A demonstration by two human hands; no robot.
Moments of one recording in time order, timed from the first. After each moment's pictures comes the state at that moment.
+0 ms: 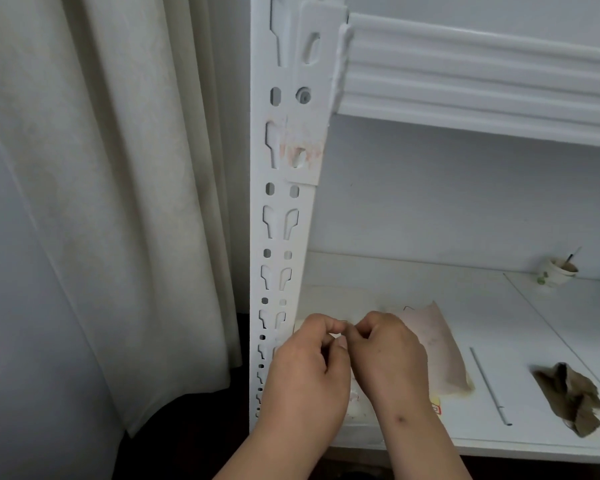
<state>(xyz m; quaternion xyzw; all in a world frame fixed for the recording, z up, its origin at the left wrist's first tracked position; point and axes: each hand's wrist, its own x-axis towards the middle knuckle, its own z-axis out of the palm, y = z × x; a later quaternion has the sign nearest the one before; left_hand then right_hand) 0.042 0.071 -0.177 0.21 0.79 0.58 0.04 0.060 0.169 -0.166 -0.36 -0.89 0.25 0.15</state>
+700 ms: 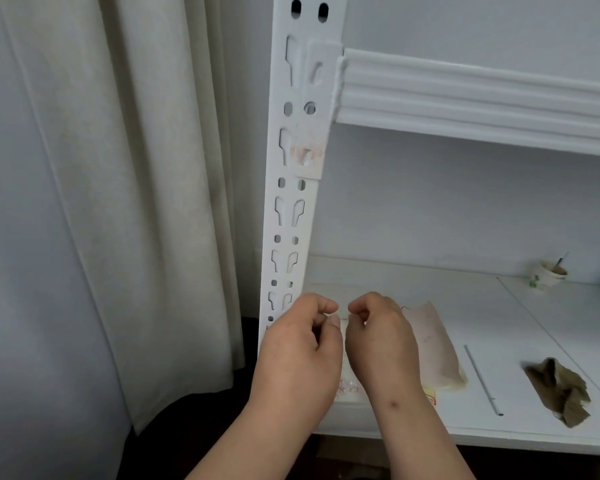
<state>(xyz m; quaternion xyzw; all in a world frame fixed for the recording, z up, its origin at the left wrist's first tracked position) 0.060 0.046 -0.152 0.21 0.77 0.60 0.00 0.074 0.157 -0.165 -0.31 -0.89 0.25 0.23</state>
